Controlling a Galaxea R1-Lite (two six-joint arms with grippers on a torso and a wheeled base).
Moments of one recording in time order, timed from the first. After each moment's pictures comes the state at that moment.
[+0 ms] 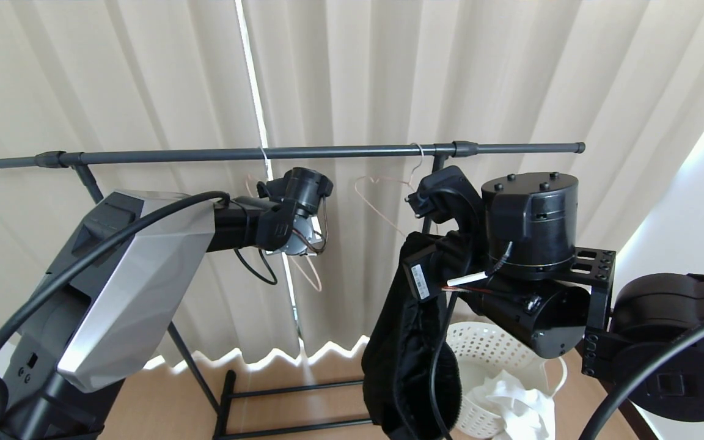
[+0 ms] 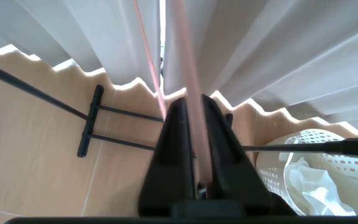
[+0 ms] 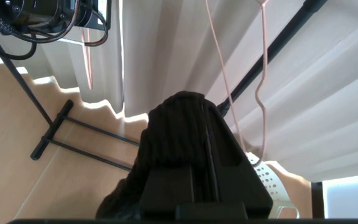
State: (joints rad) left arm -0.45 2.45 -2.00 0.24 0.56 -0.52; right arm 0.81 1.79 -1.00 -0.48 -0.49 -0.07
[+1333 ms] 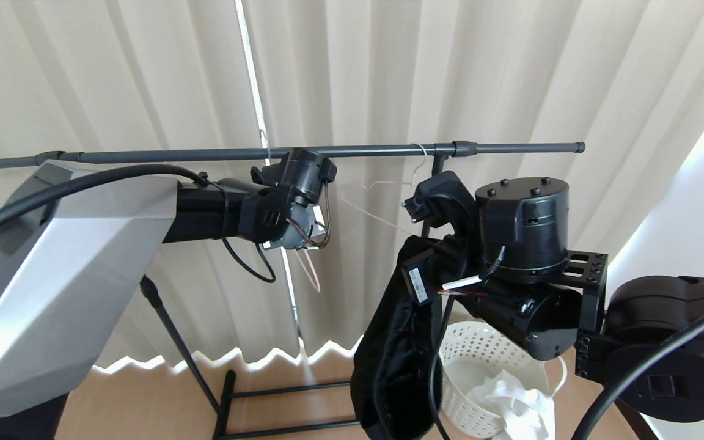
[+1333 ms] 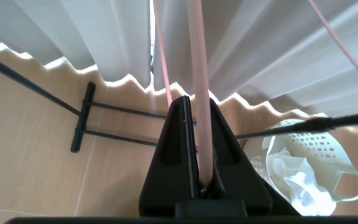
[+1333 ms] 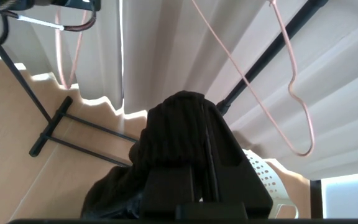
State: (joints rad) left arm -0.51 2.27 -1.84 0.25 0.56 -0.56; right arm 0.81 1.81 -1.00 -0.48 -0.50 -0.07
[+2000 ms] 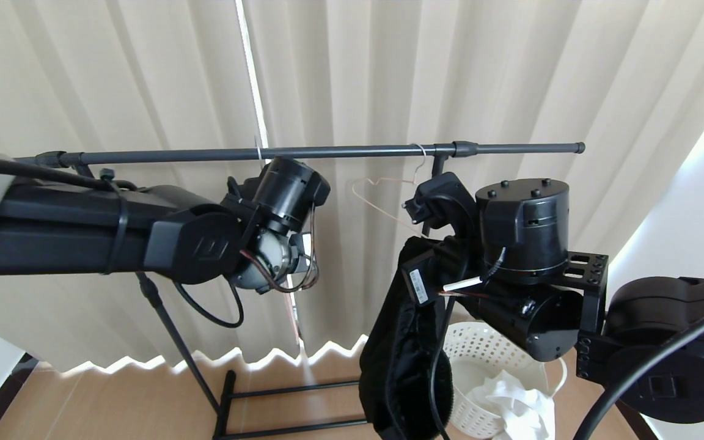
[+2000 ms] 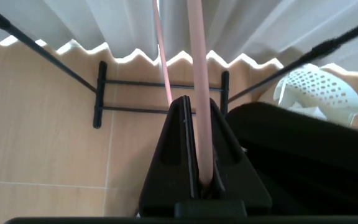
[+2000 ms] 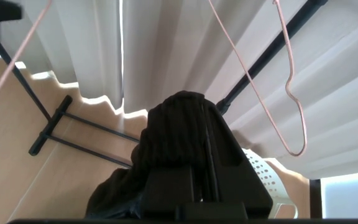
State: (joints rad) left arm -0.63 1.94 -1.38 0.24 0.57 -0.56; right arm 0.80 1.80 -0.99 -0.48 -0.50 -0.07
